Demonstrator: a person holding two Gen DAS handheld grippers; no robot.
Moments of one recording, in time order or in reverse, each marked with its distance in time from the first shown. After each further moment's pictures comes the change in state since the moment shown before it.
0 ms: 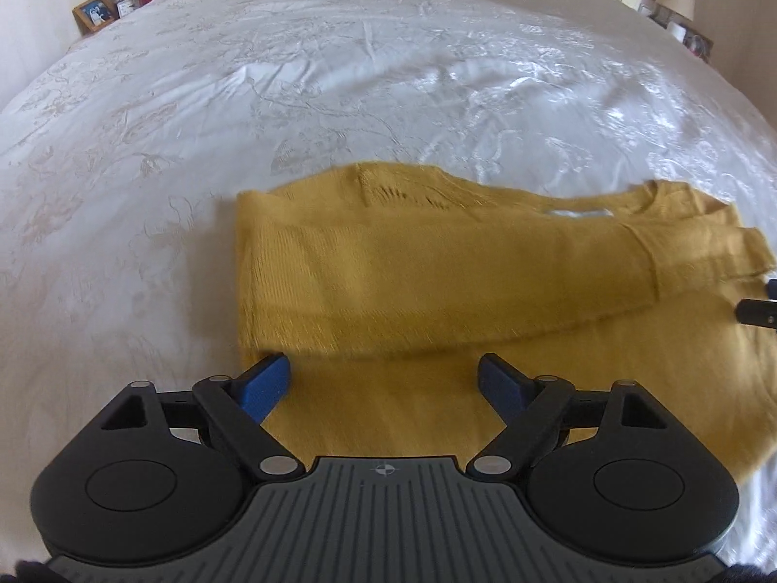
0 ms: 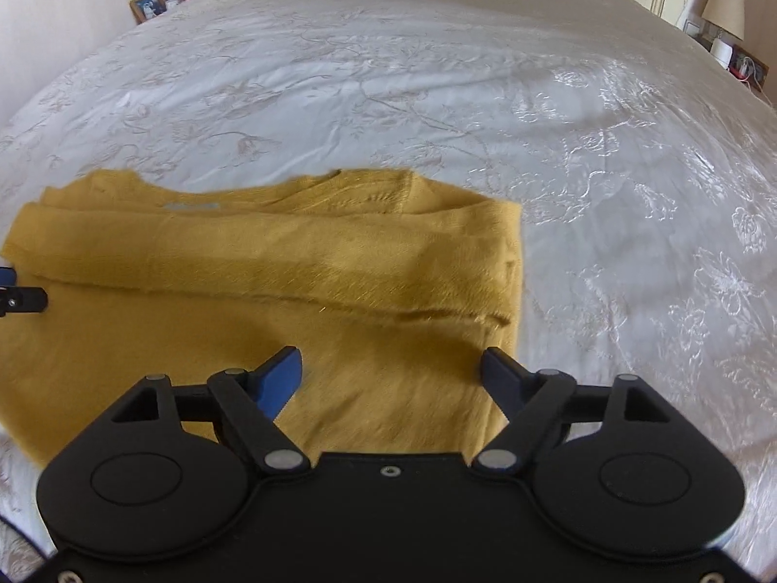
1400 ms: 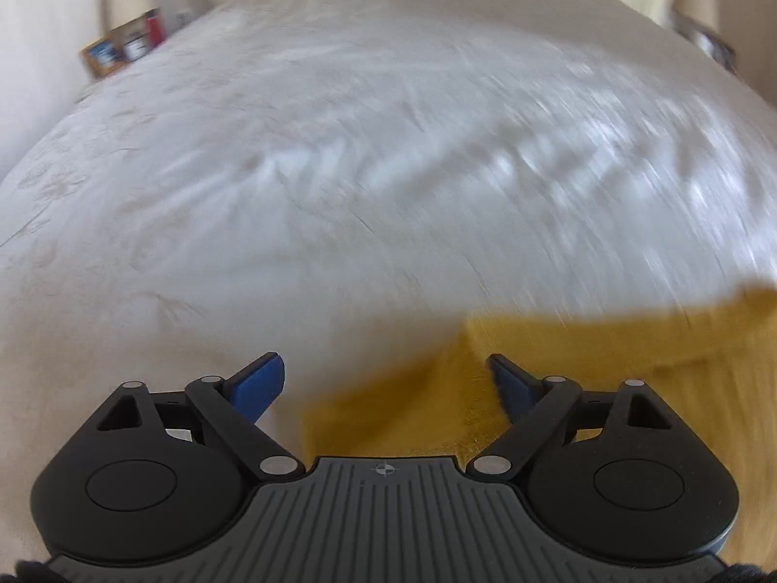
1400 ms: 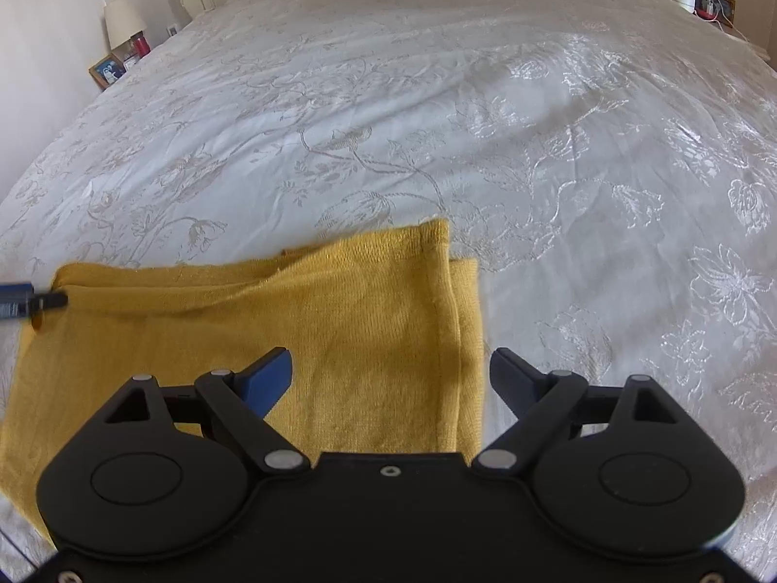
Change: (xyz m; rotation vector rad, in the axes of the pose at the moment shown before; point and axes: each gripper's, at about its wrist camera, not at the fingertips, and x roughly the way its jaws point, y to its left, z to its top) left arm 0.034 0.041 0.094 -0.017 -0.080 0.079; right arm 0.007 -0.038 0.034 0.192 -0.015 0.059
